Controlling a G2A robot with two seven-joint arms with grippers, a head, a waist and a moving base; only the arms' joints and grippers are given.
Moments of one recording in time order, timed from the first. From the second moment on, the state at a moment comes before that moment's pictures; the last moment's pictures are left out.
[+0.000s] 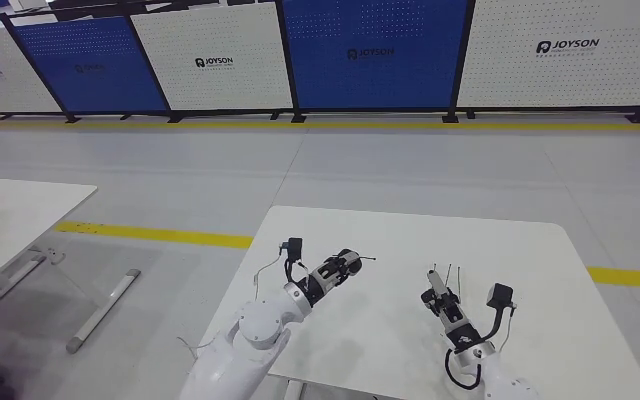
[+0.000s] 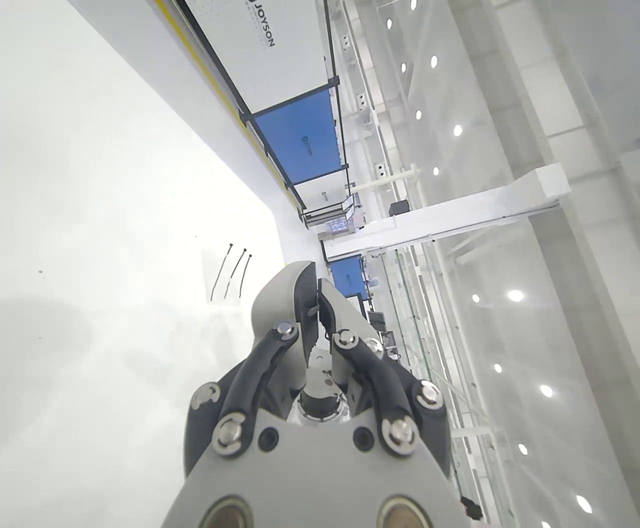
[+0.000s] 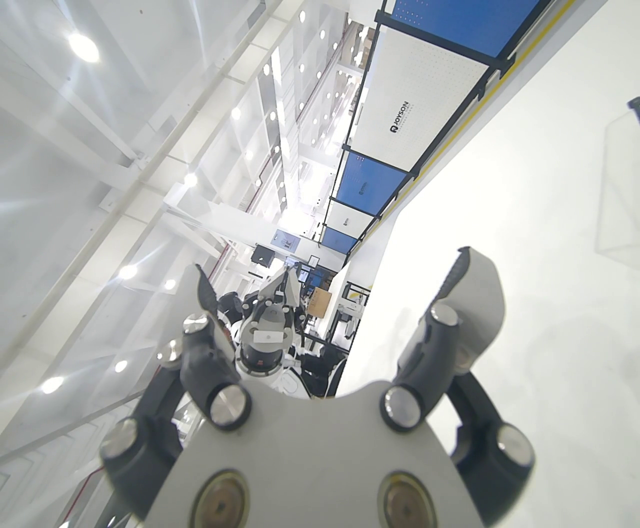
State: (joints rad) left arm 1.43 -1.21 -1.24 -1.68 -0.21 -0.03 -0.32; right arm -1.48 -1.22 1.12 -1.58 0.04 -0.30 0.07
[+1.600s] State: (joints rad) left arm 1.55 -1.19 -1.24 -1.83 -0.19 -0.19 -0.35; right arm -1.48 -1.22 1.12 -1.58 0.04 -0.30 0.07
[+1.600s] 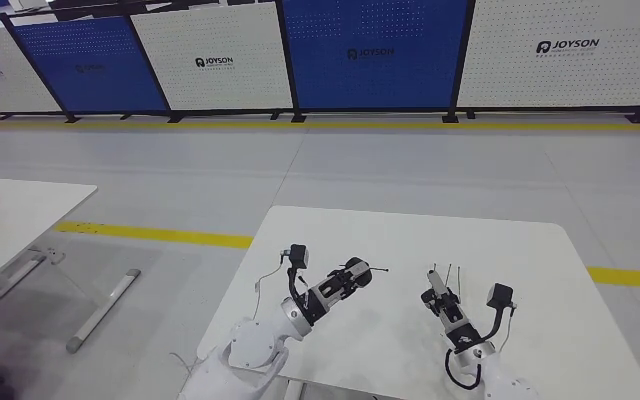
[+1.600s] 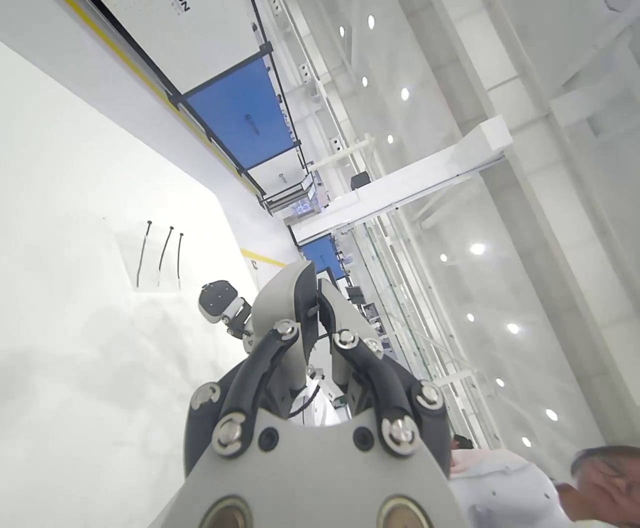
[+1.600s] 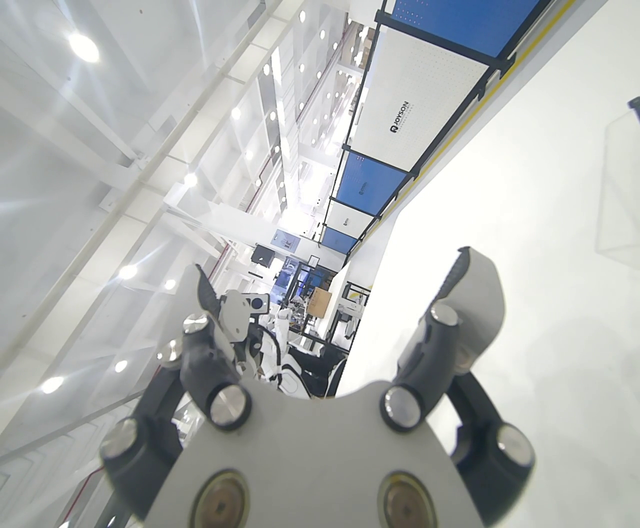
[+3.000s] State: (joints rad) left arm 1.52 -1.19 -1.22 -1.82 -0.12 -0.18 -0.26; right arm -1.36 -1.19 1.29 -1.71 -0.07 0.18 0.28
